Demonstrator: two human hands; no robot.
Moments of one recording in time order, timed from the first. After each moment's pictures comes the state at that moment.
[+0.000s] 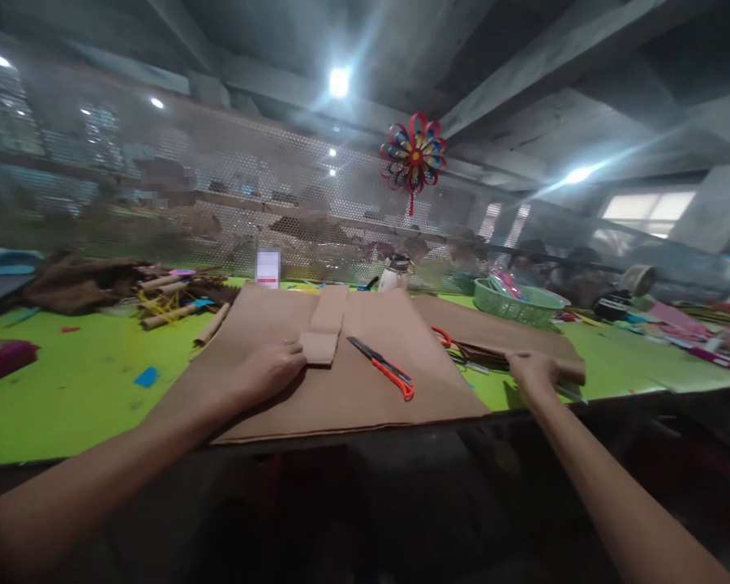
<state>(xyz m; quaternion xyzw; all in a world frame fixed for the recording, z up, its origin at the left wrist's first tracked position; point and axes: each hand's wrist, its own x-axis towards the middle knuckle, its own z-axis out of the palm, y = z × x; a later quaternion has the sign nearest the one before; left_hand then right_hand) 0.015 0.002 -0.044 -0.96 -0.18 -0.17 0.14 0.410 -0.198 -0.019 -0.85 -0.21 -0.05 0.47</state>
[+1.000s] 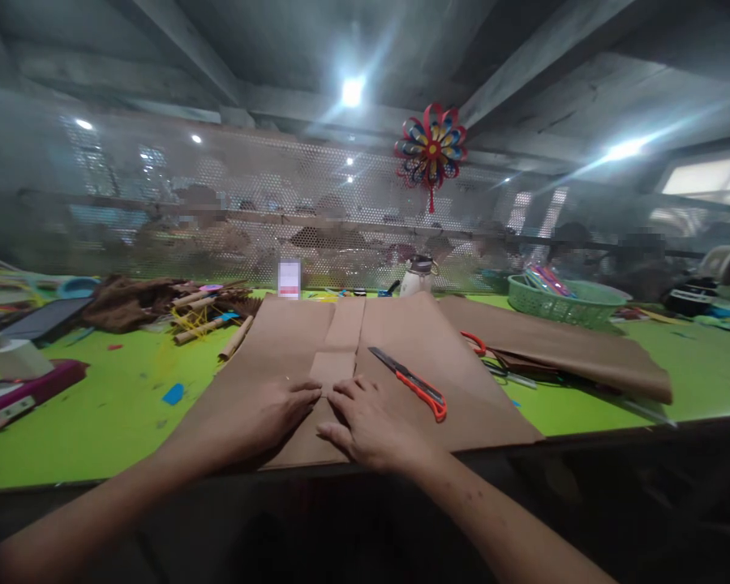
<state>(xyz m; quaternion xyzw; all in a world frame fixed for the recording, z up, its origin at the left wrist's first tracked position) -0.018 -0.043 -0.031 -0.98 -0.17 -0.12 0.04 0.169 -0.131 -0.036 -0.55 -0.82 0.03 0.17</state>
